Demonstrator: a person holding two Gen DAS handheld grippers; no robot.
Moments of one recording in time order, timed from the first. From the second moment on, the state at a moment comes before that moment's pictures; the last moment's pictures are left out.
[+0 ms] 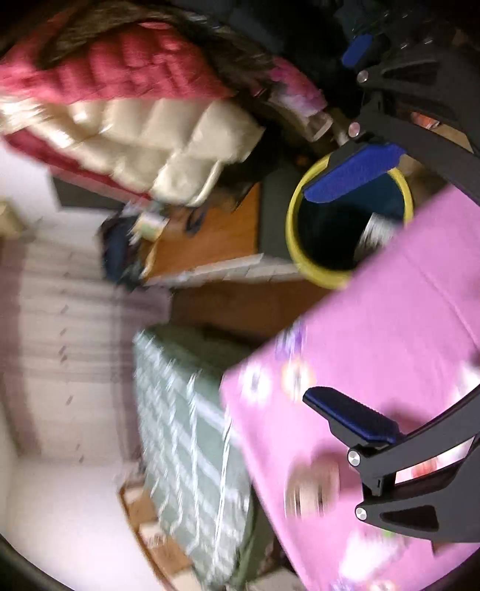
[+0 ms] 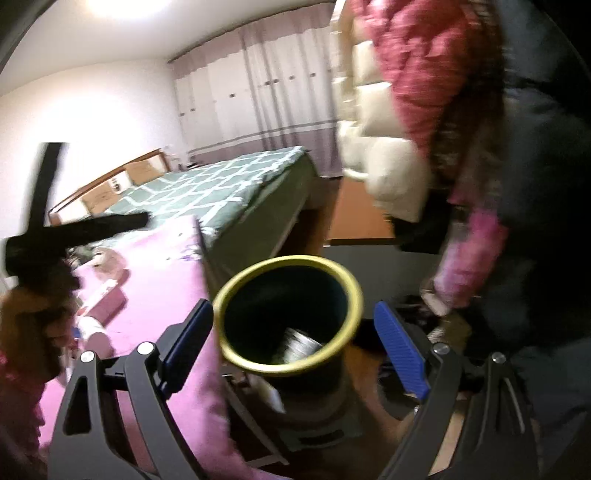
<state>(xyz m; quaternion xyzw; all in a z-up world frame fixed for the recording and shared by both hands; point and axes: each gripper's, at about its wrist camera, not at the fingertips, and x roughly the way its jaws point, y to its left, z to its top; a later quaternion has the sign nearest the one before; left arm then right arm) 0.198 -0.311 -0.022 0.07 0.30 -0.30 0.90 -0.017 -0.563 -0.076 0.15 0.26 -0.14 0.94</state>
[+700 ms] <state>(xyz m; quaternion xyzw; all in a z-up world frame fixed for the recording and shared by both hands) 0.258 0.068 -0.098 -0.07 0.28 0.10 0.95 0.100 -0.383 -0.073 0.07 0.33 0.05 0.94</state>
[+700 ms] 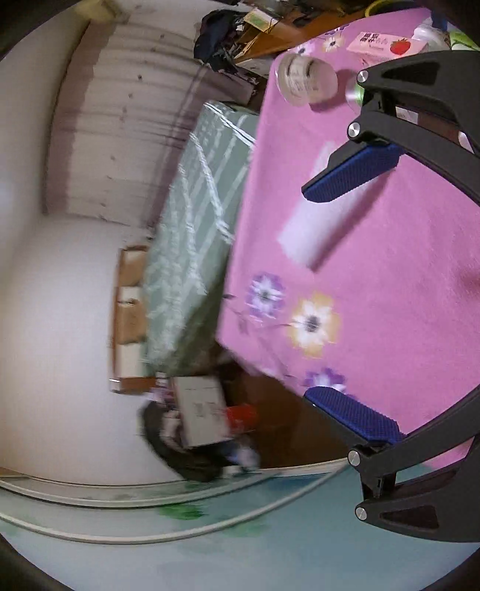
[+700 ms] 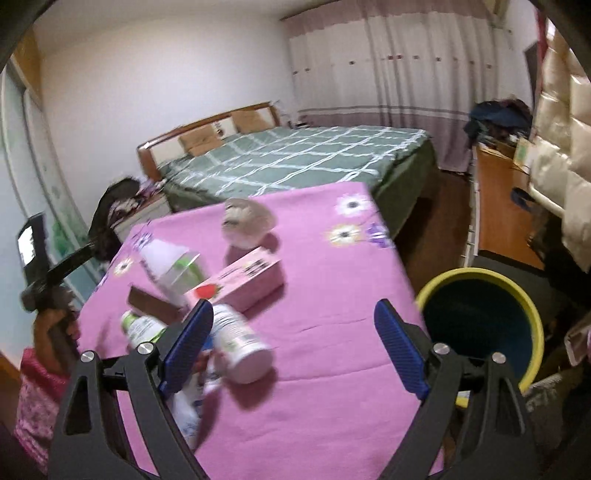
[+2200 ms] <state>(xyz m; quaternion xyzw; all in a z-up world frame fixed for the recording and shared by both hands) 0.257 0.085 -0.119 -0.08 0.31 0.15 0.93 0.103 -0.427 -0.098 0.10 0.37 -0.02 0.92</state>
